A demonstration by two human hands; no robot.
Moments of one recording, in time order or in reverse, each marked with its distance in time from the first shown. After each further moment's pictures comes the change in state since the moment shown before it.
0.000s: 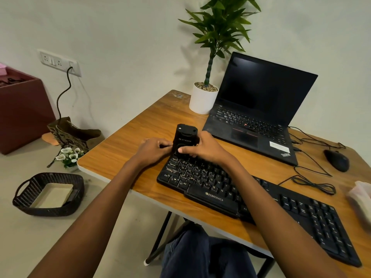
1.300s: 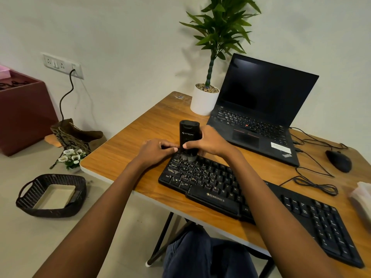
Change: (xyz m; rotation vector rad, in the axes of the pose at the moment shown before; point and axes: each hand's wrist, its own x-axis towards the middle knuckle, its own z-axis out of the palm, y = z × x) left_hand 0.000 -0.001 0.003 -0.047 0.042 -0.032; right_hand 0.012 -0.005 -0.011 -0.084 -0.022 0.079
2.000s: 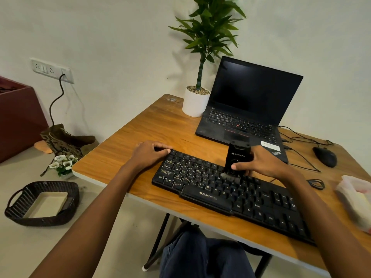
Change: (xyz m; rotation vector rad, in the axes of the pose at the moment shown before) left_hand 0.001 -0.001 0.000 0.059 0.001 0.003; right_hand -0.107 0.056 -0.077 -0.019 0.005 0.196
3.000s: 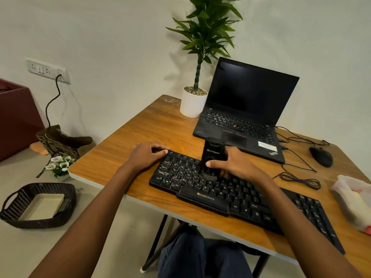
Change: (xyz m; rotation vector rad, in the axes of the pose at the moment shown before) left_hand 0.003 -0.006 0.001 0.007 -0.001 0.033; right_hand 0.008 -0.034 0.043 0.056 0.026 -0.068
